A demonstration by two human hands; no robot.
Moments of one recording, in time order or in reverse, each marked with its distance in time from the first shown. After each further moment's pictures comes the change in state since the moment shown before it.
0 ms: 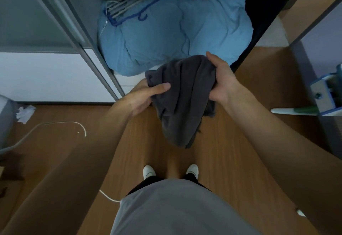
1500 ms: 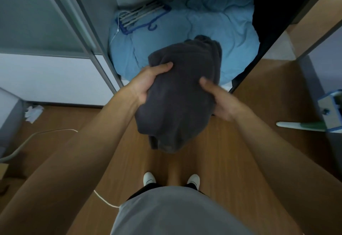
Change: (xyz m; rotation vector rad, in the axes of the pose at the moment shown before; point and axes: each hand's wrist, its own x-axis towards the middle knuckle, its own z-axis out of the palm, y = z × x) left_hand 0.009 0.058 0.010 -0.230 0.088 -0.070; right_hand 0.012 0.012 -0.026 -0.353 -0.306 -0.091
